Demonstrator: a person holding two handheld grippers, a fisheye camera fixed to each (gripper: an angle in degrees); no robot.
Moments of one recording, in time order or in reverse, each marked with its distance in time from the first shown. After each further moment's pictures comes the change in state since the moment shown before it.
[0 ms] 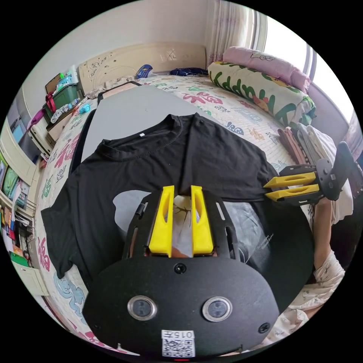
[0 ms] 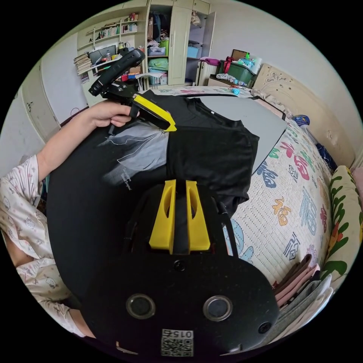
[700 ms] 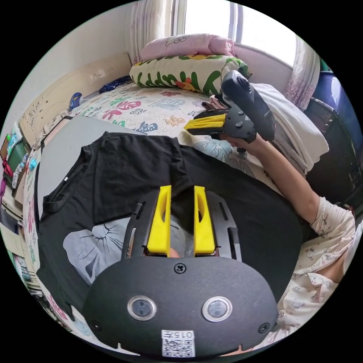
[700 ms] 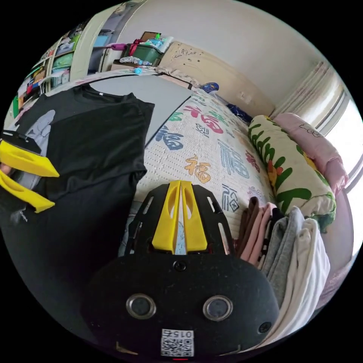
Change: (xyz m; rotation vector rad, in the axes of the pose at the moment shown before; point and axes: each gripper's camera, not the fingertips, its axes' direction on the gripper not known) left arm 0.315 -0.026 0.028 0.015 0.260 0.388; right arm 0.036 -0.037 -0.024 -0.049 0.540 0.412
